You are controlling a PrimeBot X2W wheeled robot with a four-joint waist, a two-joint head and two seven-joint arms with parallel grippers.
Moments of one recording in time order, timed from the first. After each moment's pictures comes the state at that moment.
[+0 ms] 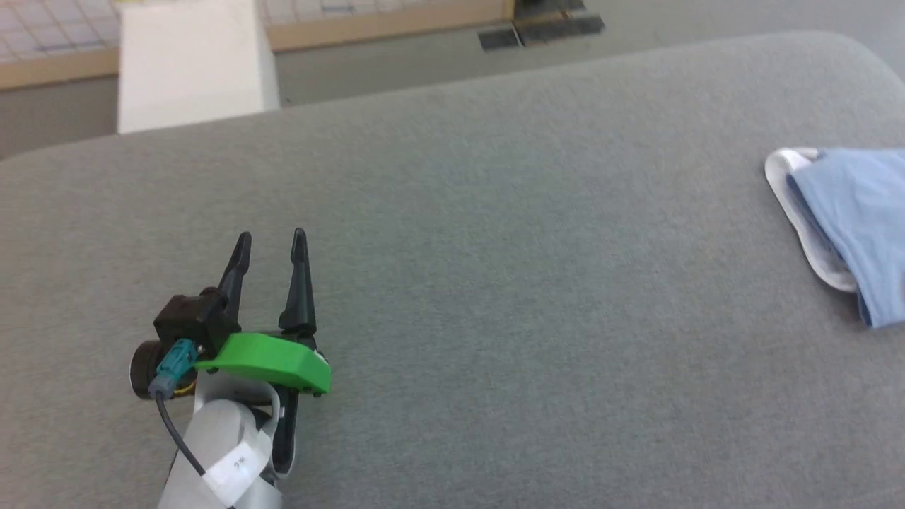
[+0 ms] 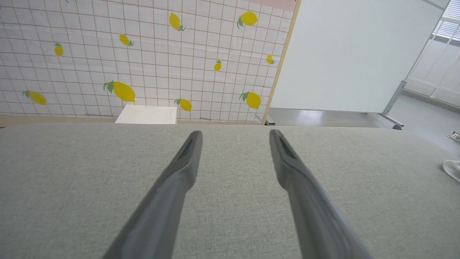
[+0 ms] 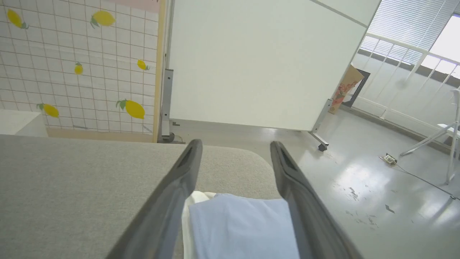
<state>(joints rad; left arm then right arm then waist) -0.26 0.07 -0.05 0.24 -0.24 -0.06 -0.26 -0.48 -0.43 -0.19 0.46 0.10 0.13 -0.18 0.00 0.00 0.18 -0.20</state>
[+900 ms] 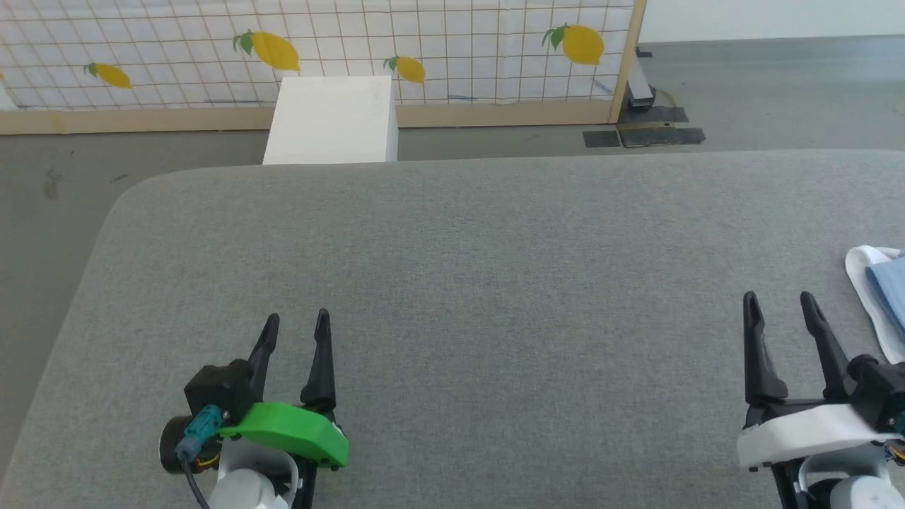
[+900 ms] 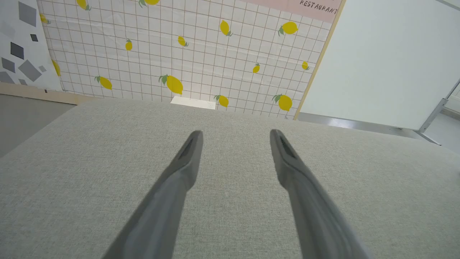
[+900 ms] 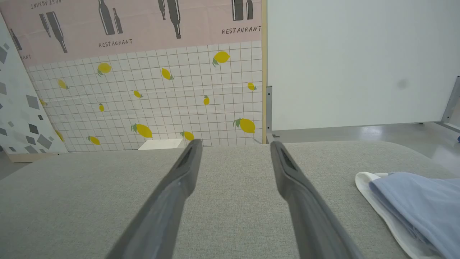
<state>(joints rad) -0.12 0.05 -0.09 0.26 -0.28 -0.06 -0.26 0.00 -0.06 -0.13 0.04 0.14 0.13 -0.18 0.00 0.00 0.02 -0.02</state>
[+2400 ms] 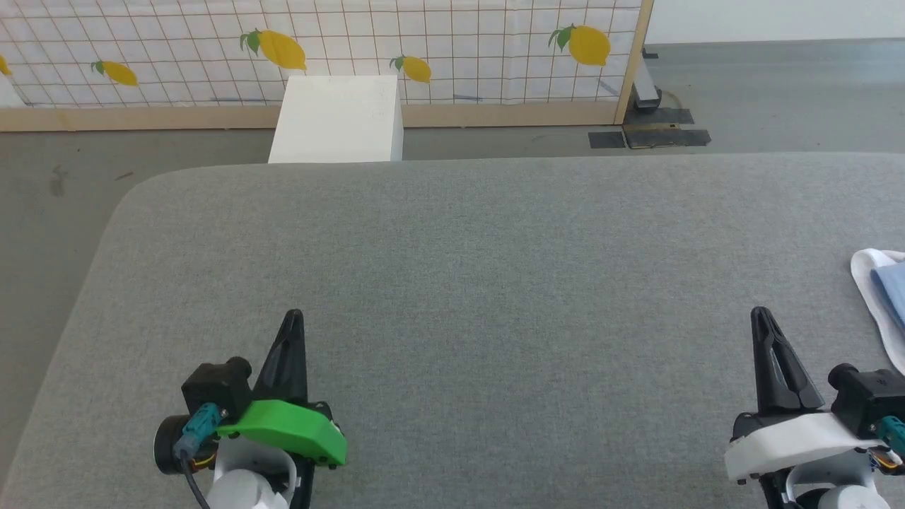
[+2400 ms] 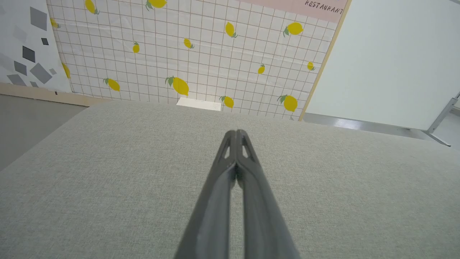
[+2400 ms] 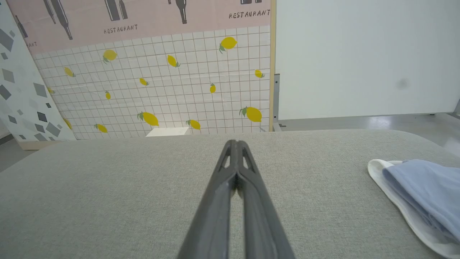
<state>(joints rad) -0.10 0.05 -0.08 0.21 -0.26 -0.03 -0.22 0.02 -0.05 -0.11 0.06 0.13 0.13 -0.16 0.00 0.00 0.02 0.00</state>
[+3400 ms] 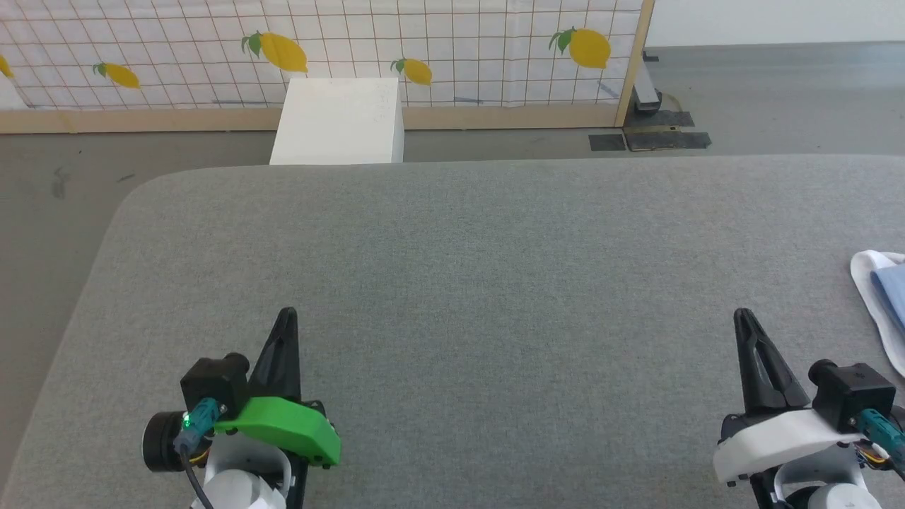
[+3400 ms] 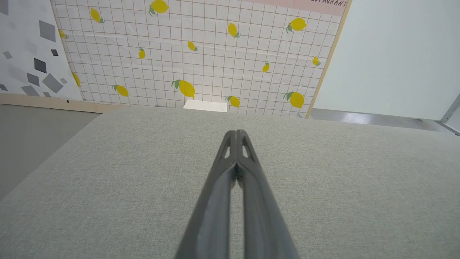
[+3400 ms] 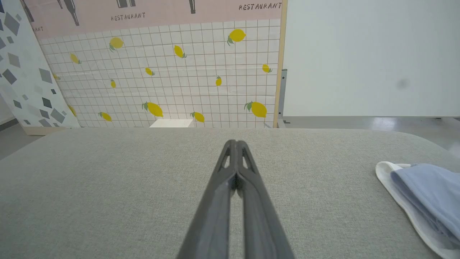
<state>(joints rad) -0.08 0.05 -0.06 0.16 -0.20 -0.03 -0.16 0.02 -0.05 -0.08 0.04 0.10 0.13 -0.12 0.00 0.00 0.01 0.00</state>
